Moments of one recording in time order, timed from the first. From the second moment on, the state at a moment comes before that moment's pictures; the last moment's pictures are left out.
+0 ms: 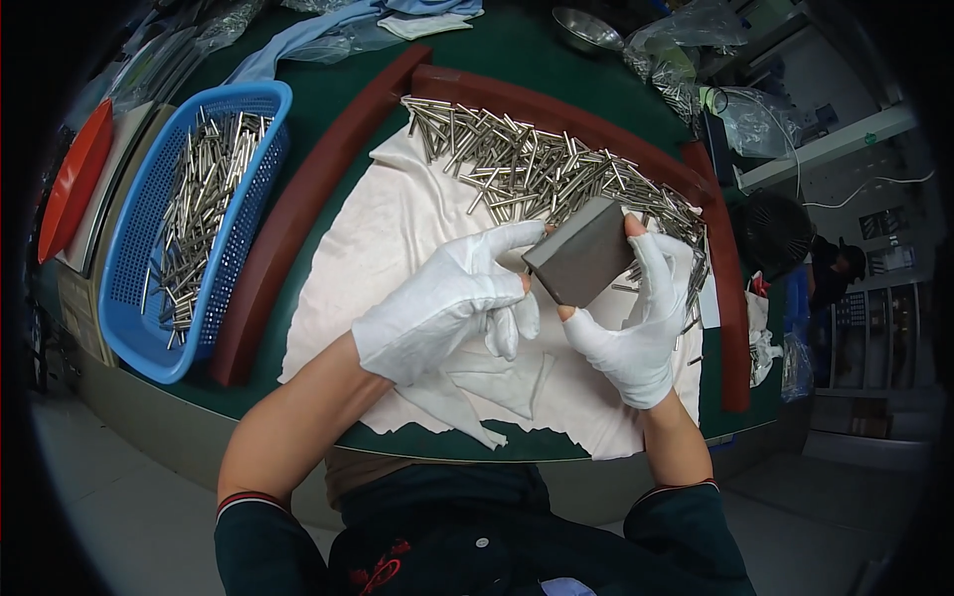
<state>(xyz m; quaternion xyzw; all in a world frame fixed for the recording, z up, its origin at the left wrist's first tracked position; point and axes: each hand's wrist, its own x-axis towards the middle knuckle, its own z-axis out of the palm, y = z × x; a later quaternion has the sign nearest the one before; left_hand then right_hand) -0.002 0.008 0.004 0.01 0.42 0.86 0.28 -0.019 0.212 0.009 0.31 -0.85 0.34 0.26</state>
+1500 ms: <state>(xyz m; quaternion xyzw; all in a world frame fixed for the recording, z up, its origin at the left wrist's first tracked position) -0.001 0.008 0.021 0.01 0.51 0.81 0.28 -0.015 0.210 0.021 0.31 -0.86 0.32 0.26</state>
